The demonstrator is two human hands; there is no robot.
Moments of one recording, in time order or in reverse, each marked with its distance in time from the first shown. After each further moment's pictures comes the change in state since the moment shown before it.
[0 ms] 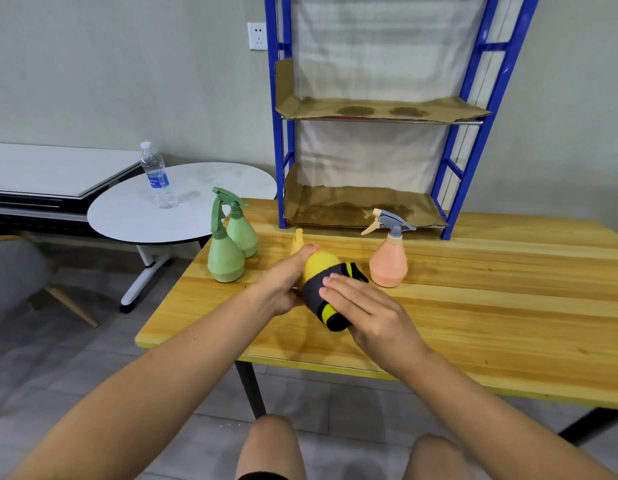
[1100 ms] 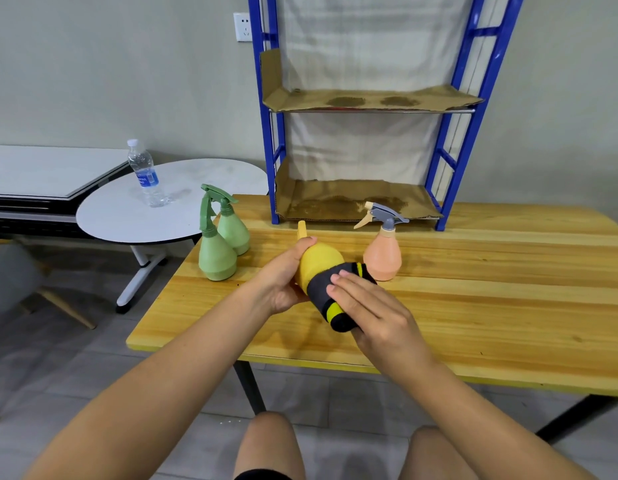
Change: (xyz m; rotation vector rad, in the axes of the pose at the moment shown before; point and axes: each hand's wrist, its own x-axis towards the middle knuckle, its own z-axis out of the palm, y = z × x) left_hand -0.009 0.002 0.016 -0.118 -0.103 -0.021; right_hand -0.014 -0.007 -0.013 -0.043 0.072 0.078
